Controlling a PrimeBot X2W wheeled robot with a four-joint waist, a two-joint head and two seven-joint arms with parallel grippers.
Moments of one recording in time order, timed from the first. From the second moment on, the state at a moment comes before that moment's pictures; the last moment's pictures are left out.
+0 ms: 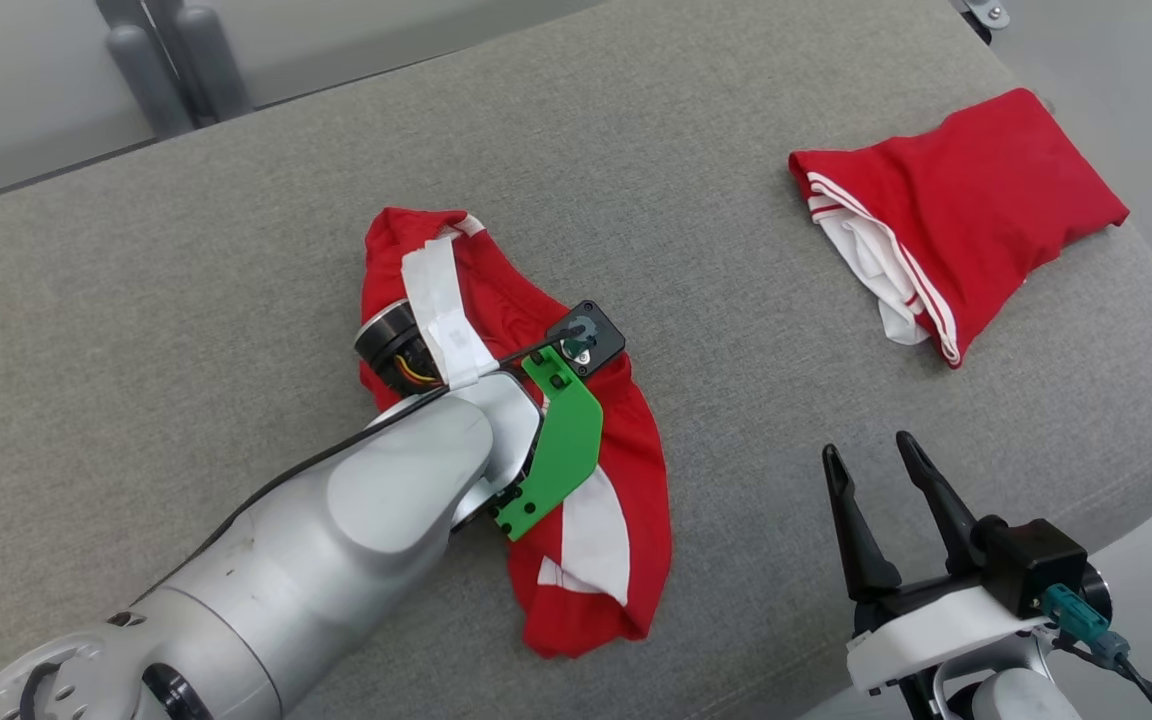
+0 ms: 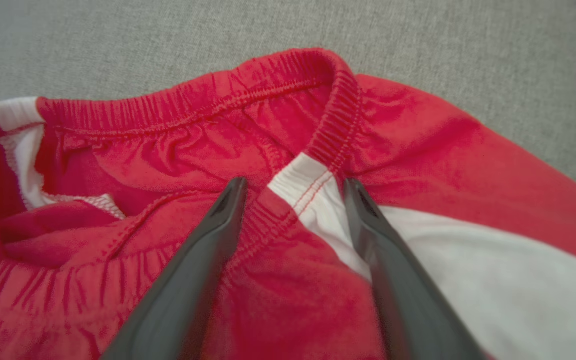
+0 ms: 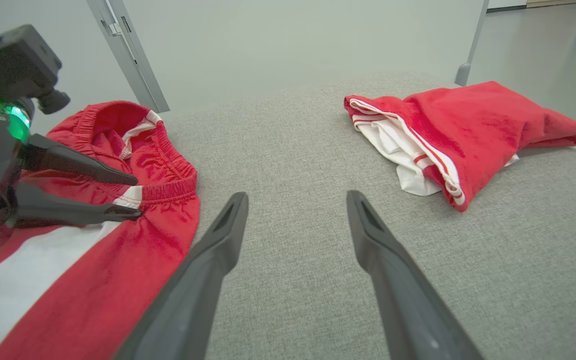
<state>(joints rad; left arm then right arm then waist) -0.97 0.12 -1.26 0.78 -0.63 -0.13 0.43 -0.02 -0.05 0.13 0.13 0.18 0.13 -0.26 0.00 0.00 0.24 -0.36</state>
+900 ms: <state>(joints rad) -0.71 0.16 -0.88 0.41 -0.88 0.09 -0.24 0.04 -0.05 0.03 0.12 0.14 0.13 -0.26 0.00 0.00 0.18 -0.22</state>
